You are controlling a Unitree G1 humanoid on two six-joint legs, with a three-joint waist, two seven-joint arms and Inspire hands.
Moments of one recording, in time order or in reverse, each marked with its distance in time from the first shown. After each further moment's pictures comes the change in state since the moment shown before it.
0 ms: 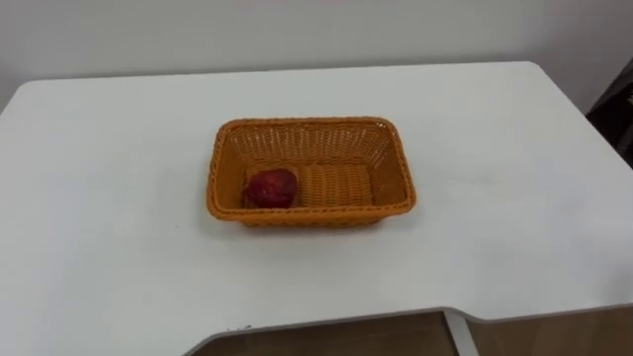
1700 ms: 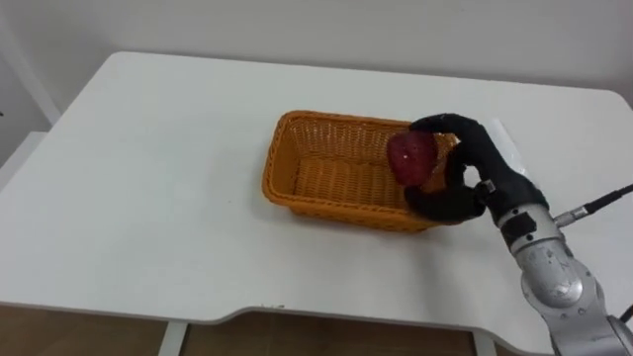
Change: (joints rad) left arm -0.108 0.014 -0.159 0.045 0.040 -0.009 -0.132; right arm -0.076 -0.029 0.670 -0.457 -0.809 0.114 0.946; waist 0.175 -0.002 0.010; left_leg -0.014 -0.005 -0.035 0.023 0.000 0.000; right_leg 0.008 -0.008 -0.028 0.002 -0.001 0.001
